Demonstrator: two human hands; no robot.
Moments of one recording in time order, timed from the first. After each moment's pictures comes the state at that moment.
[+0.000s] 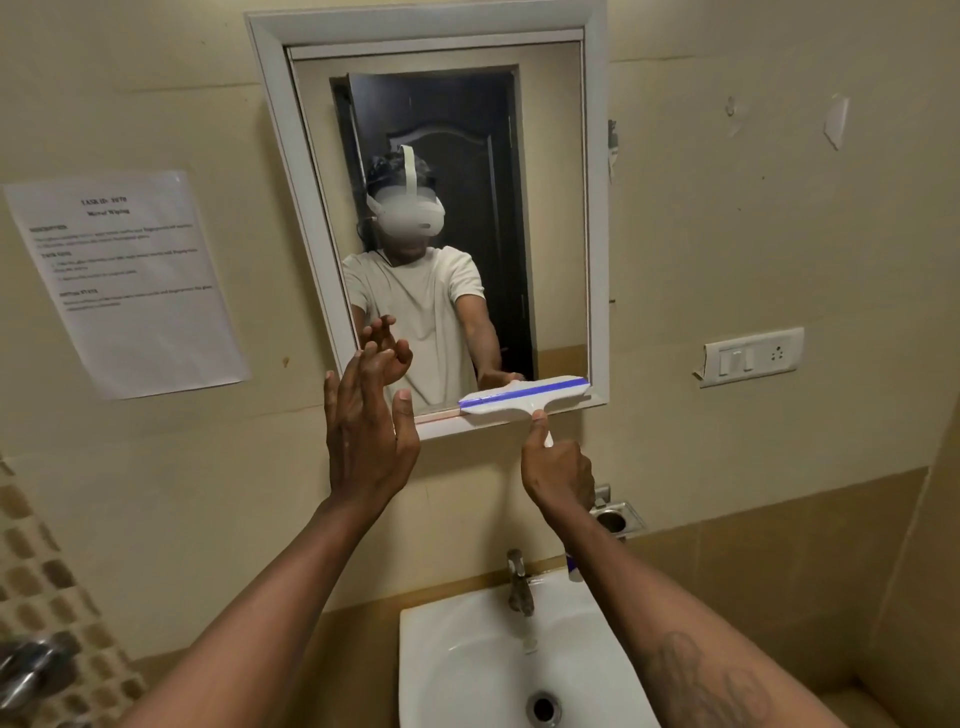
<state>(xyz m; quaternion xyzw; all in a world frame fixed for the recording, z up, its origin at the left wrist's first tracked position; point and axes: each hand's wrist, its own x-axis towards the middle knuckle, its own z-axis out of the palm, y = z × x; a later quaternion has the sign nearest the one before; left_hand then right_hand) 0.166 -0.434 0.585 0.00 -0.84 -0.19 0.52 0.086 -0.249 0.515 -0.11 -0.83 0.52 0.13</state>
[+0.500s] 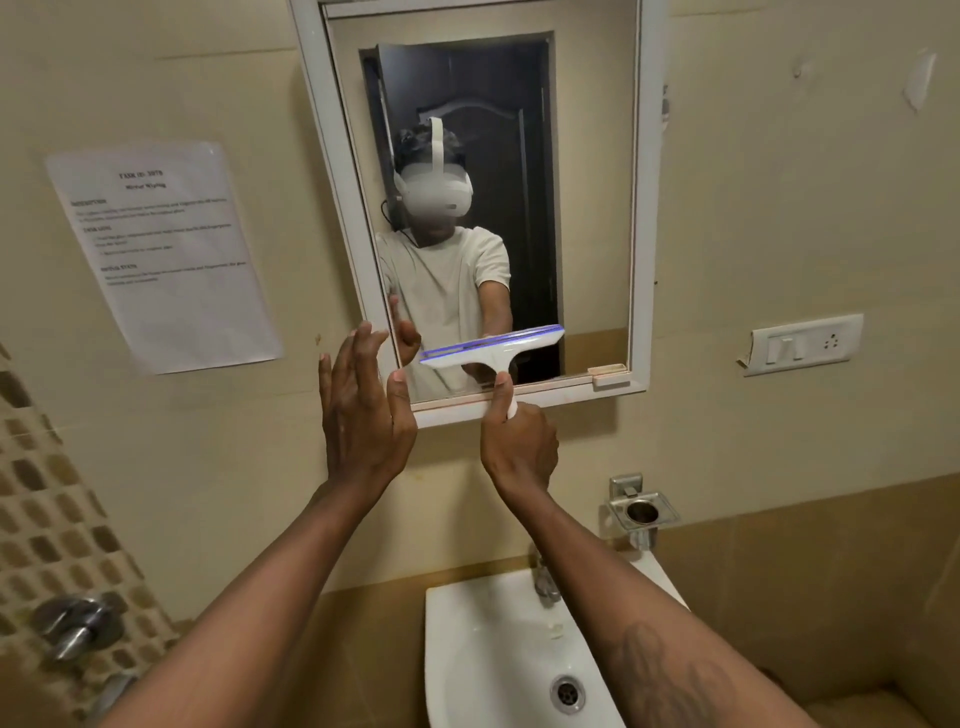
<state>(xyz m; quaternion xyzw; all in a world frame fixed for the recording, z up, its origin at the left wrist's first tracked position) 0.174 -0.471 0.583 0.03 -0.83 -0.17 0.53 0.114 -0.327 0.541 0.01 -0.79 0.57 0.23</state>
